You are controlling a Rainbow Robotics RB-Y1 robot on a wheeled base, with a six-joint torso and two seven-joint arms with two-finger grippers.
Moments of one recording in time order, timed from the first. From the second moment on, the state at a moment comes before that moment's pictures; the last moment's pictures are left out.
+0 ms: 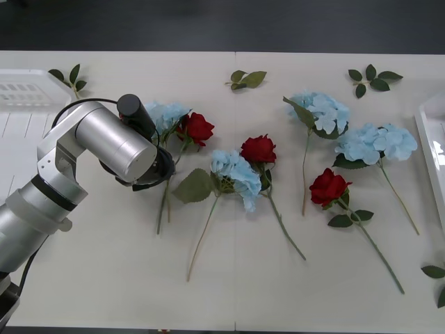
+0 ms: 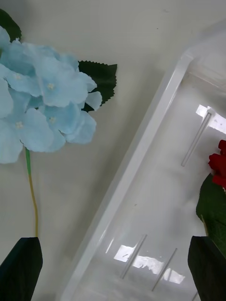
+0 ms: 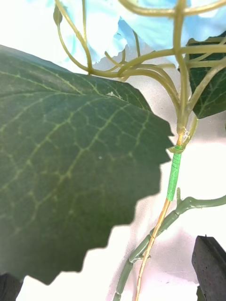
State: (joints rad) right arm -0.30 -1.21 0.09 -1.41 -1.27 1.12 2.03; left arm -0.58 0.50 -0.52 -1.58 0.44 1.43 -0.73
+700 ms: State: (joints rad) right arm -0.38 -1.03 0.42 -1.62 -0.76 1.08 1.58; left arm -0.60 0.50 -0.55 -1.51 0.43 1.36 -0.77
